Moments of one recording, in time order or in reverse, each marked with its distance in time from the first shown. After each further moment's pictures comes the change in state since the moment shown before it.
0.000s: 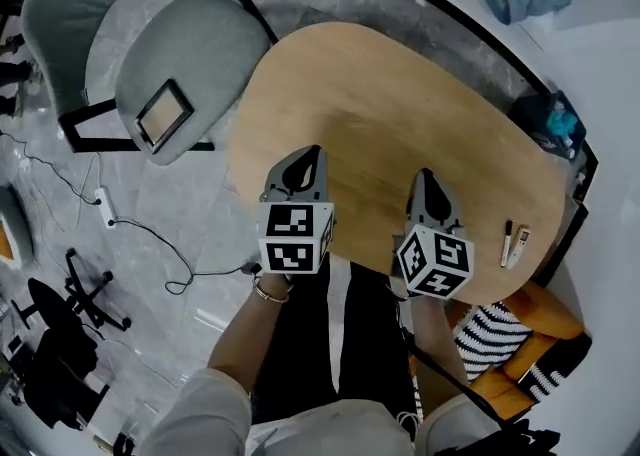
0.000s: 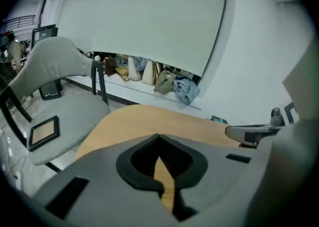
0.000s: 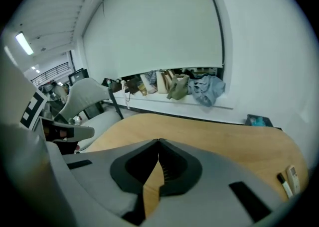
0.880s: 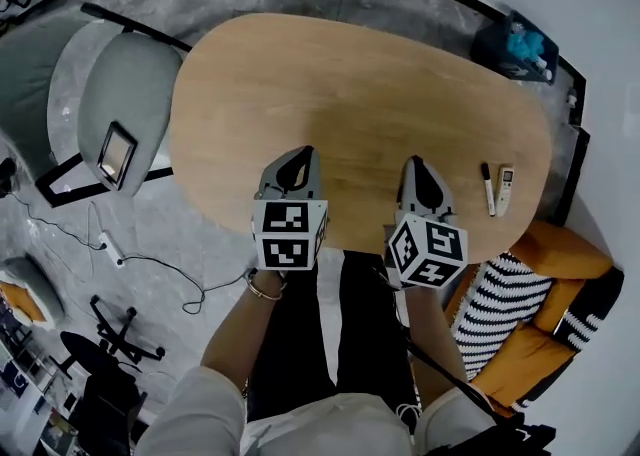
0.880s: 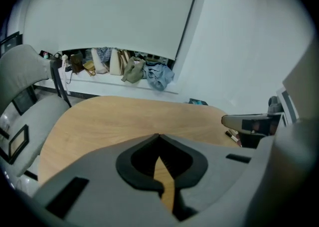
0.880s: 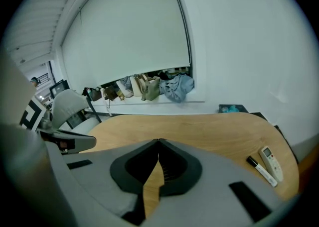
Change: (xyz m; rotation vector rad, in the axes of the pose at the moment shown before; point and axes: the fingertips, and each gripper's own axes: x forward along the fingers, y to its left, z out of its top) left arm 0.039 -0.143 -0.038 0.196 0.132 -0.154; right arm -0.060 -0.126 -0.036 0.168 -0.030 -0.150
